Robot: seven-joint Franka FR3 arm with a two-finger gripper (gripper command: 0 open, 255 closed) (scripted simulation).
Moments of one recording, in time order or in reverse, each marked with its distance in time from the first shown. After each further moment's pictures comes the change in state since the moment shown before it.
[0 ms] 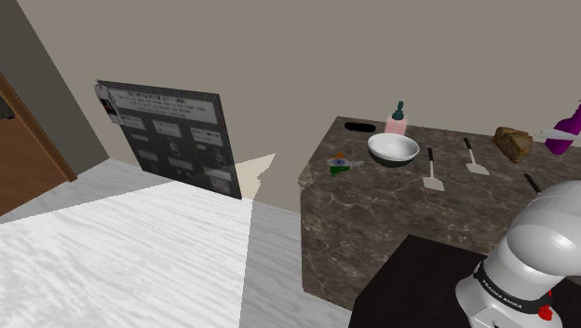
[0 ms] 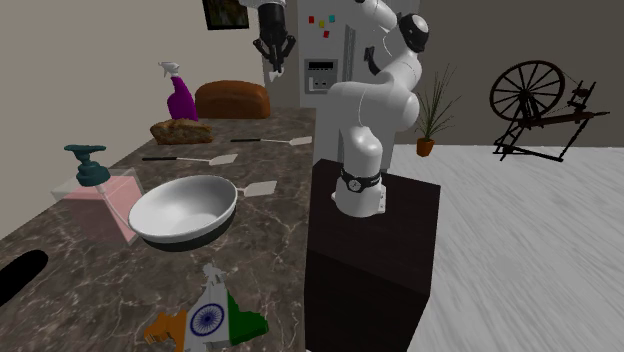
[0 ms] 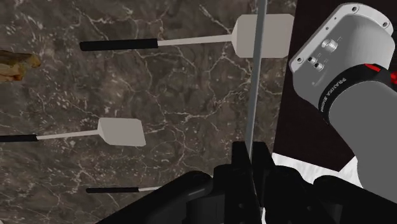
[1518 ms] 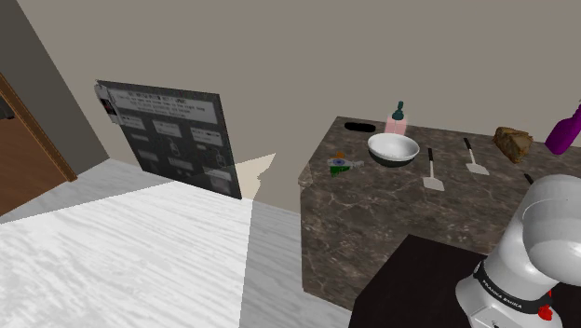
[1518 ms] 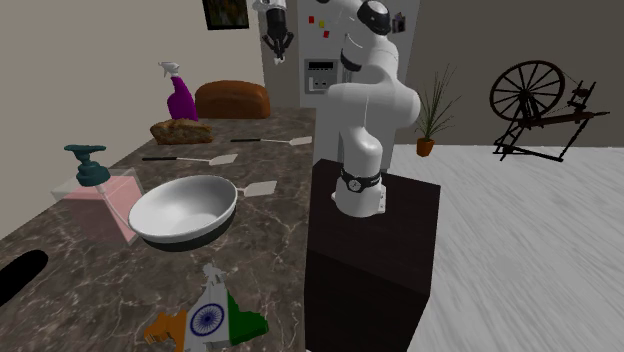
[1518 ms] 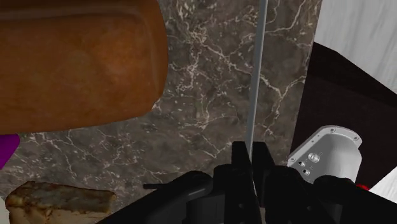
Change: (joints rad) arm 0.323 0.175 -0.330 0.957 -0.447 -0.274 -0.692
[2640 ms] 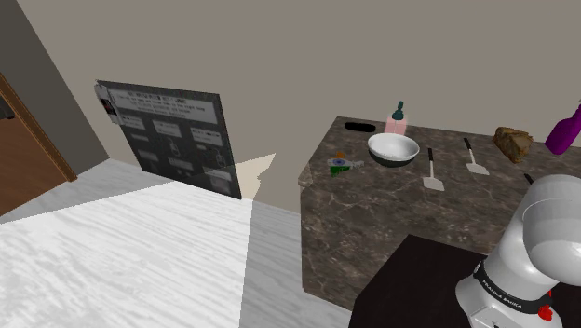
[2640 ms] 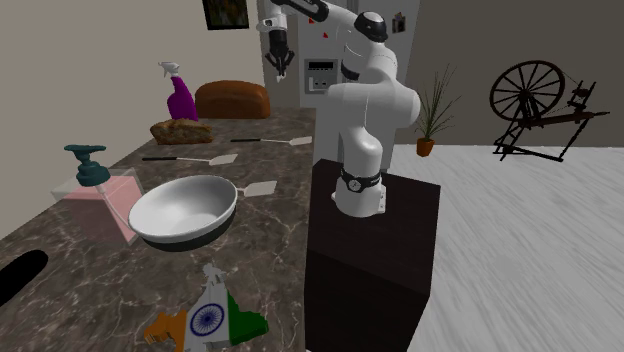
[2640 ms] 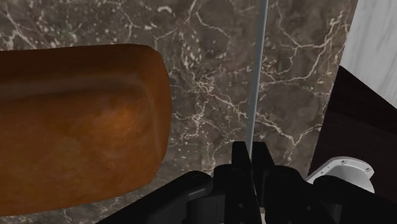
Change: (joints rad) arm 0.003 -0.083 -0.087 -0.010 -0.101 0.085 -0.088
